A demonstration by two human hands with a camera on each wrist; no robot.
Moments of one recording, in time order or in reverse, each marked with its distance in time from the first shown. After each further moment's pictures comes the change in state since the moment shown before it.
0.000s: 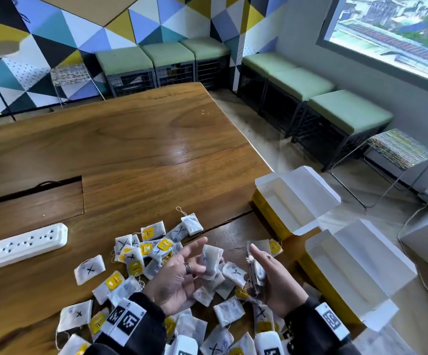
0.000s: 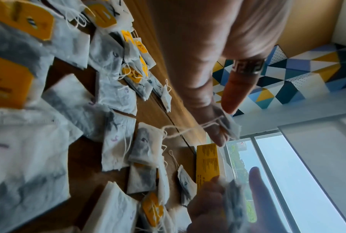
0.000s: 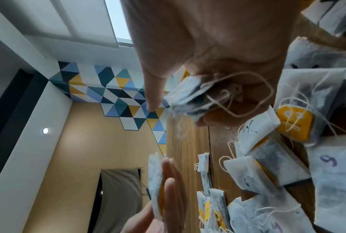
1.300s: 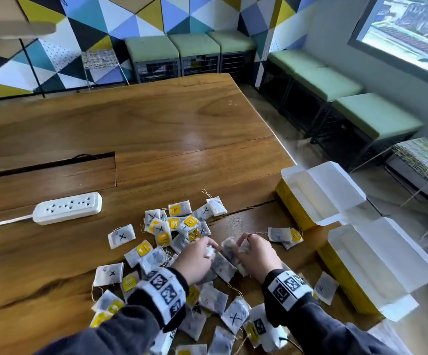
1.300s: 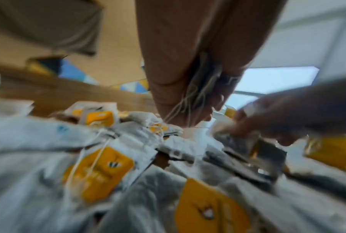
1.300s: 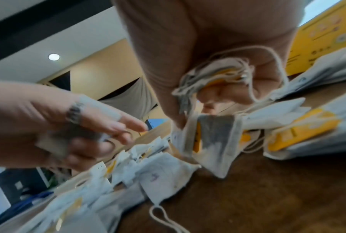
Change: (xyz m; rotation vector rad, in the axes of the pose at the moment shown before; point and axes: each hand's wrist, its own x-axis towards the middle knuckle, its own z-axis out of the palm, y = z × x) left_hand -0.003 -0.016 -0.032 1.340 0.334 0.125; right_hand 0.033 0.029 0.051 -1.399 0.240 -0.336
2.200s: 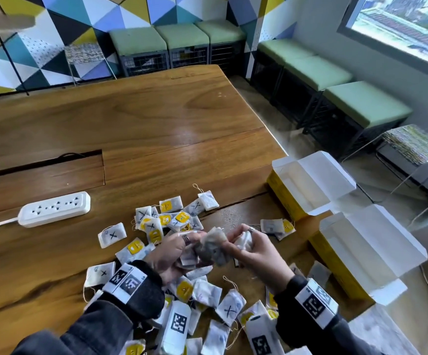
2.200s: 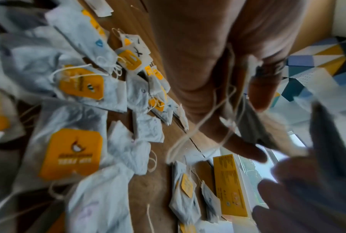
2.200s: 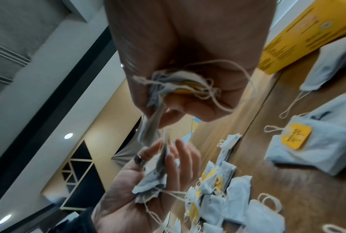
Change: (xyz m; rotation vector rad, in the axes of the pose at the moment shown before) left_hand -0.015 0.009 -0.030 -1.284 -0.382 -0.255; right_hand -0.052 -0.017 -0.033 0.881 -0.160 -0.278
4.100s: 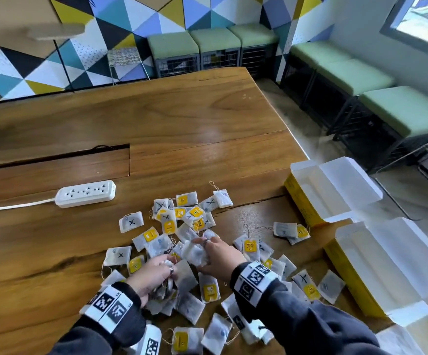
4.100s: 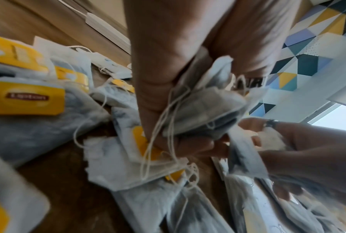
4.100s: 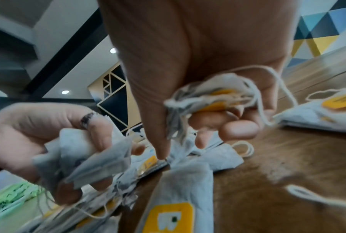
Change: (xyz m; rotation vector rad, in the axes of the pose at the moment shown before) left_hand -0.032 -0.045 -0.050 0.538 0.580 0.015; right_hand 0.048 0.042 0.055 -1.007 -0.437 0.053
